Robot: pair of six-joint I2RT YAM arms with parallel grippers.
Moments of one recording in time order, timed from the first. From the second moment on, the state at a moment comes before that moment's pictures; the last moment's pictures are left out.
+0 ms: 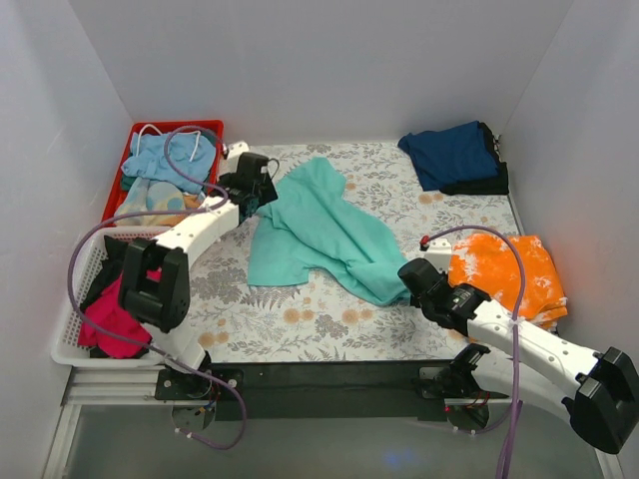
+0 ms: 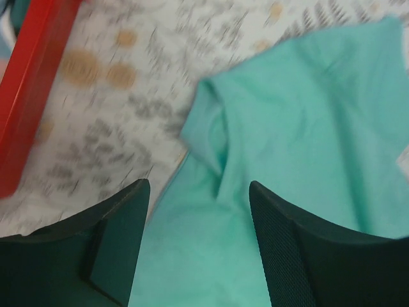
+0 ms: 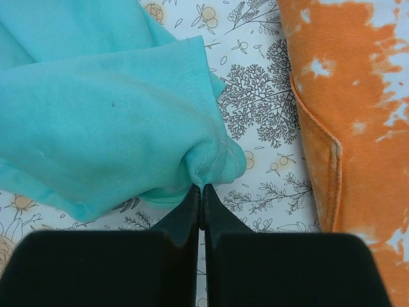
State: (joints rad) left arm -0.37 1.76 1.33 -0.26 -0.44 -0.54; right arm 0.79 0.91 0.51 -0.57 0.60 0.65
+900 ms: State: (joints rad) left arm -0.41 1.36 0.69 -0.44 -0.32 -0.85; right arm 0.79 0.87 0.49 -0.53 0.54 0.65
